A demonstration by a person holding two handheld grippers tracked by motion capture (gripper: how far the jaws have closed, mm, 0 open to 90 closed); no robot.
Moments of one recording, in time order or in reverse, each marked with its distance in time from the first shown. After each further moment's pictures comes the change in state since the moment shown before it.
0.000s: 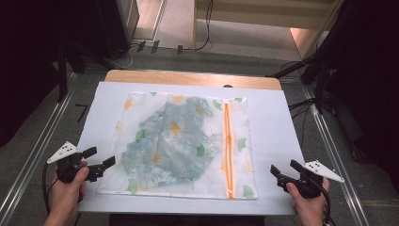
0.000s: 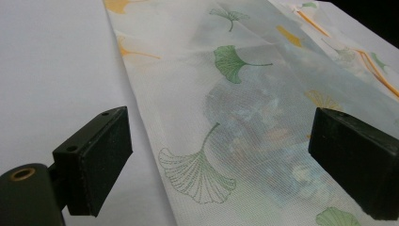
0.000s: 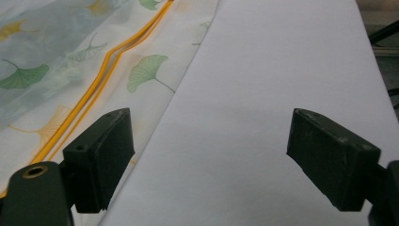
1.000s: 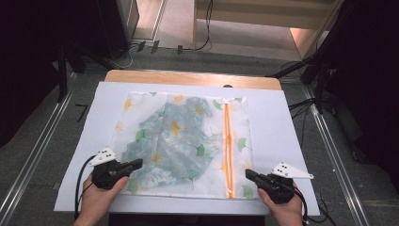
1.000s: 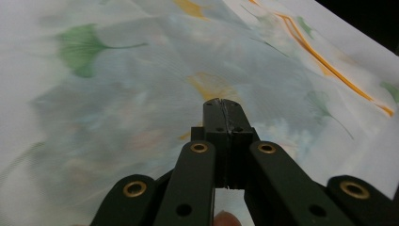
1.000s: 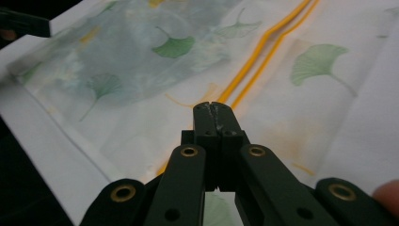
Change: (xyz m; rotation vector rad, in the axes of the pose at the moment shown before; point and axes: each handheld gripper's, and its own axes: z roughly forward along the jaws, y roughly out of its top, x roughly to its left) left arm -0.089 -0.003 0.045 0.118 -0.200 0.097; right arm 0.074 0.000 0.014 0.100 0.357 -0.119
